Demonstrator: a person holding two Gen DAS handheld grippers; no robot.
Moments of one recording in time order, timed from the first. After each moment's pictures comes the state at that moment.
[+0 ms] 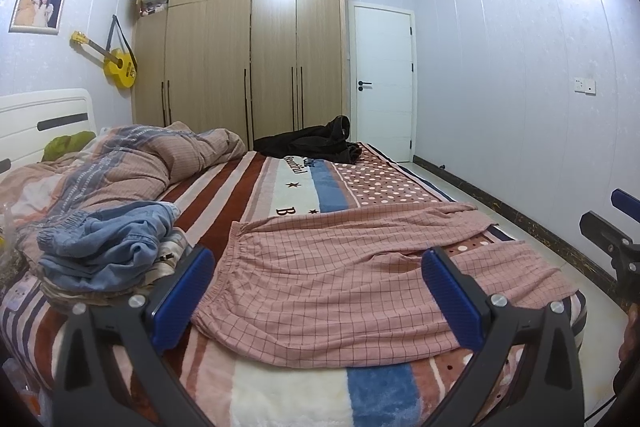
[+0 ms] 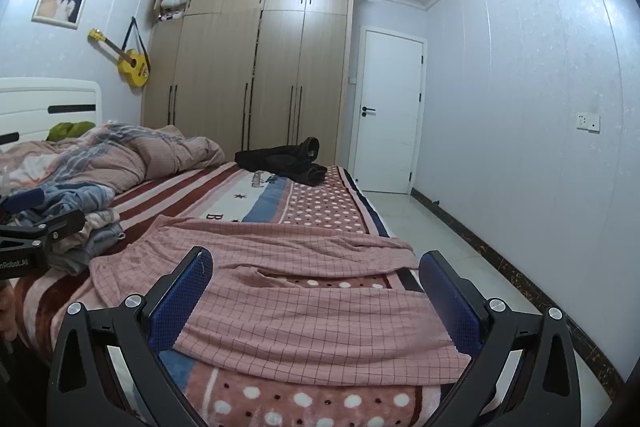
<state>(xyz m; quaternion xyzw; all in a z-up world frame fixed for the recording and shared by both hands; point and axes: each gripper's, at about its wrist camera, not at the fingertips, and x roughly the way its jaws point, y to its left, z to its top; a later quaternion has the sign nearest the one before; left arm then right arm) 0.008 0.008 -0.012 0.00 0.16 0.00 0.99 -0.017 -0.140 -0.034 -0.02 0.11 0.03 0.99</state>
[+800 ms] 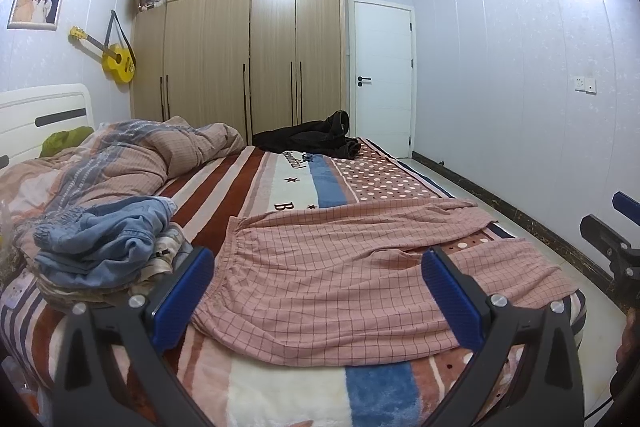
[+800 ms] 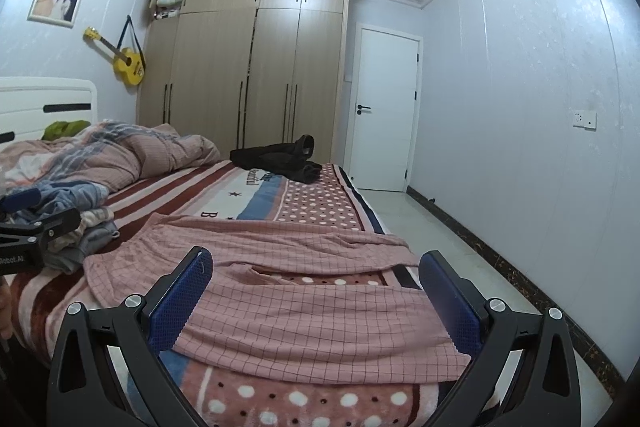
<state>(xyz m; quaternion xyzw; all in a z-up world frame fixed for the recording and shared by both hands) 0.016 0.005 -0.016 0.00 0.17 0.00 0.99 -0.013 -0.139 -0.041 -0.03 0.11 0.02 0.99</state>
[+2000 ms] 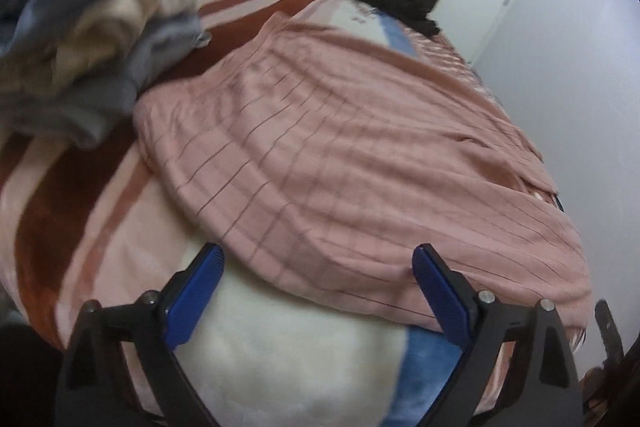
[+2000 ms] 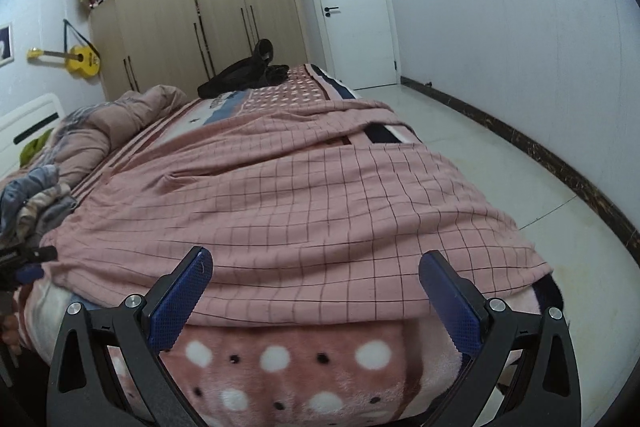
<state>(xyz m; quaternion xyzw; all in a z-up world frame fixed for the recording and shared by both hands) 0.120 0.066 -0.169 -0.20 0.41 0.06 0.89 0.086 -0.253 -0.193 0.12 0.27 0.03 0.96</state>
